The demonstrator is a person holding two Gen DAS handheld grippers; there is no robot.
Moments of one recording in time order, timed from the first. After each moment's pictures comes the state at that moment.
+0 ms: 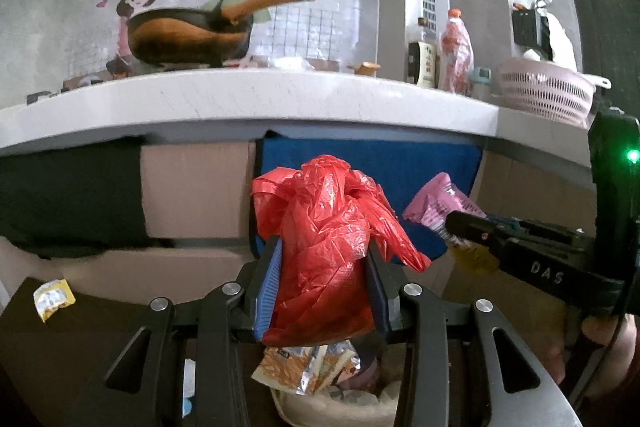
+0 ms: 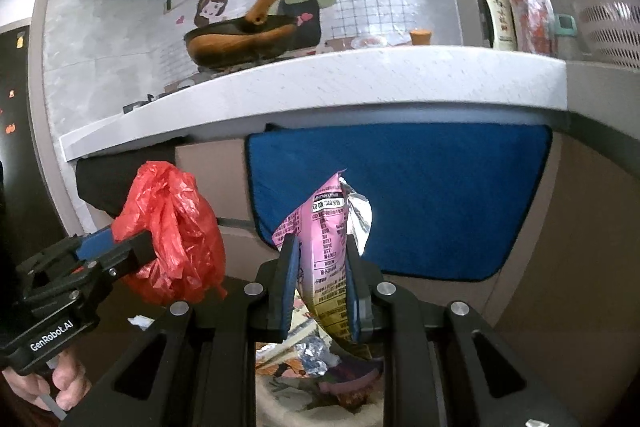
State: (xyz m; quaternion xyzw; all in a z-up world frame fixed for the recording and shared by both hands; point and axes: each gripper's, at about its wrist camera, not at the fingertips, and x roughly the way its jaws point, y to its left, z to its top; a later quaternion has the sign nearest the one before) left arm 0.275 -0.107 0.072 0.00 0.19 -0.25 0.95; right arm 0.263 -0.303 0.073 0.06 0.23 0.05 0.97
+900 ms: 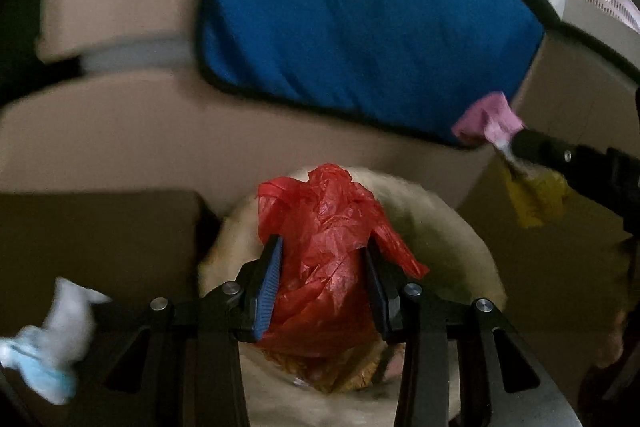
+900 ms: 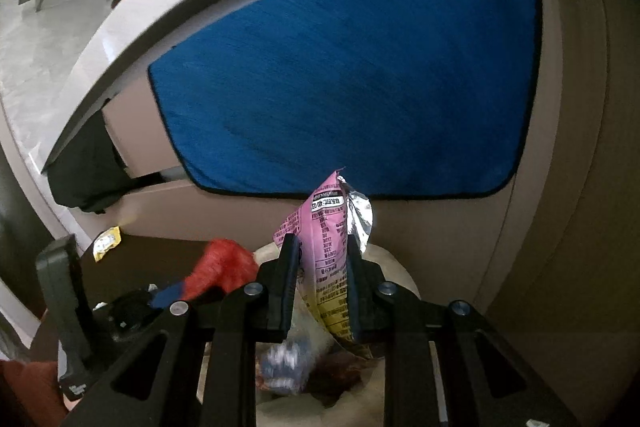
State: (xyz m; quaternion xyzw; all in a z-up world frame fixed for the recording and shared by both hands) left arm 0.368 -0.159 -0.093 -0.01 0.39 -0.28 0.88; right arm 0.321 -0.349 -0.026 0.15 0.33 0.03 0.93
